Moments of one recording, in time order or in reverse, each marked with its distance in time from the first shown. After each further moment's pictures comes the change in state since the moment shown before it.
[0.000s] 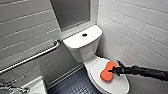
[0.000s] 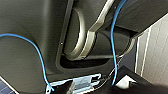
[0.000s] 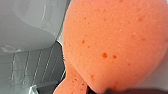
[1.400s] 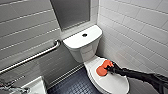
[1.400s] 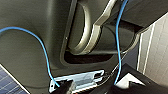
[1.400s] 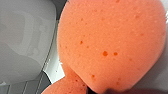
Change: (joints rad) left arm 0.010 0.001 -0.019 -0.002 0.007 0.000; right arm -0.090 0.309 -0.527 -0.079 0.235 0.013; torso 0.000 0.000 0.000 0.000
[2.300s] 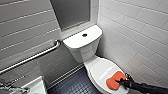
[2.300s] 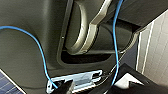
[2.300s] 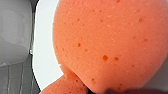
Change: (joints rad) left arm 0.001 0.008 0.000 0.004 0.001 0.000; right arm -0.195 -0.392 0.427 0.000 0.098 0.036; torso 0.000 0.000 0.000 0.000
